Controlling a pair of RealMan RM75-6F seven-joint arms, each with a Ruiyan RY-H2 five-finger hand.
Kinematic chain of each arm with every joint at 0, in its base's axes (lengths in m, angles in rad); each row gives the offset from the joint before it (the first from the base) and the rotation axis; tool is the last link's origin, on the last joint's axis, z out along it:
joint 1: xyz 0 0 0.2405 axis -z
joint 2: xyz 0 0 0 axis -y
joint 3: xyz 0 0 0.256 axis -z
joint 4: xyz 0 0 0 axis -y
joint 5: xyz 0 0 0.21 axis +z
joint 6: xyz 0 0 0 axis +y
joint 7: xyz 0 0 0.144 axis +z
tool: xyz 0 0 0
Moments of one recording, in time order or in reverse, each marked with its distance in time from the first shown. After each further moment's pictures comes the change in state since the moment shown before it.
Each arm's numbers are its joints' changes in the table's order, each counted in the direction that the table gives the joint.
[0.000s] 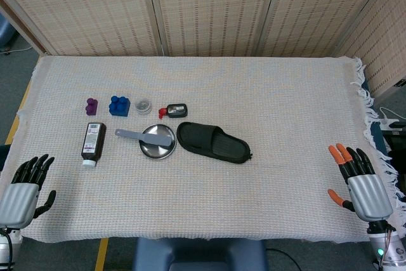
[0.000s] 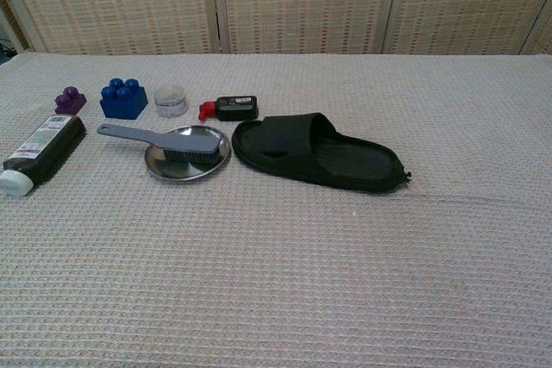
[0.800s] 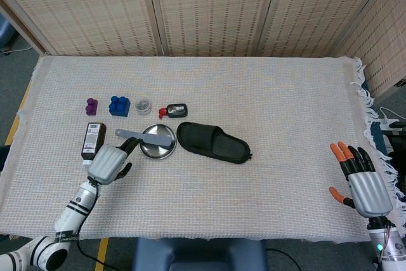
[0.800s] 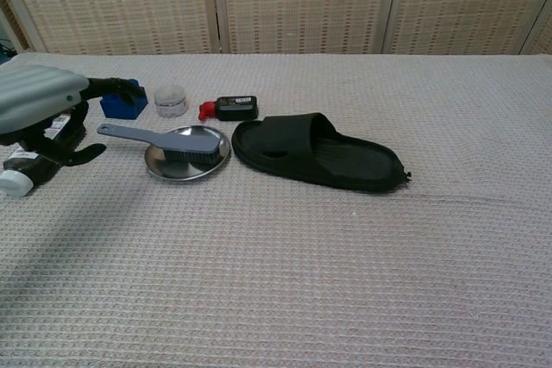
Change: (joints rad) left arm 0.414 0.281 0.162 -0.082 -0.097 -0.432 0.234; right arm -0.014 0.005 -0.015 -0.012 0.051 -0.044 -0.006
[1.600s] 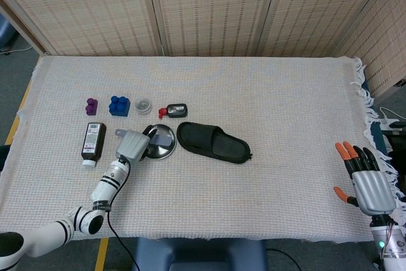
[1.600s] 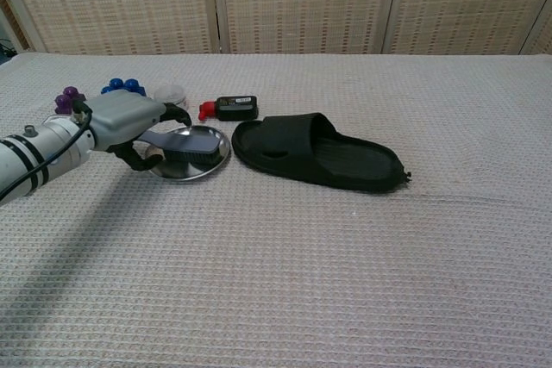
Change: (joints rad) left arm 0.226 0.301 0.031 -0.467 -0.157 -0.167 0.040; right arm -0.004 -0.008 -0.009 0.005 0.059 -0.040 -0.020
